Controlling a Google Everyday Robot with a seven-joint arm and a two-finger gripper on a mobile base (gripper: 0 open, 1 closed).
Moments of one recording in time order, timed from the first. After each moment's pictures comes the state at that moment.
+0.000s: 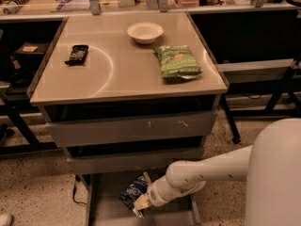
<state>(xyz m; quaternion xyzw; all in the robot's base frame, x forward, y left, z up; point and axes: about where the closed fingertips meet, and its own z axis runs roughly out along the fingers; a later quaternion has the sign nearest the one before) 0.414 0.028 0.394 -0.25 0.92 0.30 0.06</state>
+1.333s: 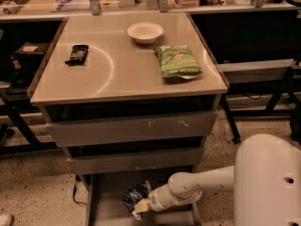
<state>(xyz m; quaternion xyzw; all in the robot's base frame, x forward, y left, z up) 0.432 0.038 0.292 -0.18 0.92 0.35 0.06</state>
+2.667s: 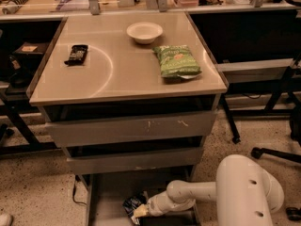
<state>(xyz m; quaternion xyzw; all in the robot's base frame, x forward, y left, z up) 0.443 0.047 0.172 -0.13 0.91 0.40 0.02</state>
